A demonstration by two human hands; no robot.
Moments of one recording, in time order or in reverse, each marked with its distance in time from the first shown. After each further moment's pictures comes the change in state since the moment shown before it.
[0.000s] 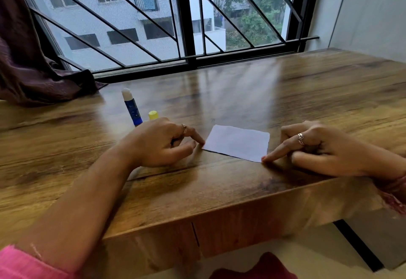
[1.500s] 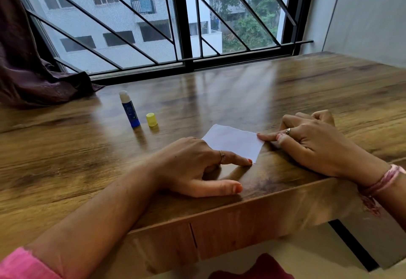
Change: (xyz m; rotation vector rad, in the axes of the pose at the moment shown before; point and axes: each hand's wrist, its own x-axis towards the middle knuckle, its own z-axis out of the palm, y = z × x) left_hand 0.012 0.044 0.025 0.121 -0.131 0.271; right_hand 0.007 0.004 0.012 -0.443 0.164 0.304
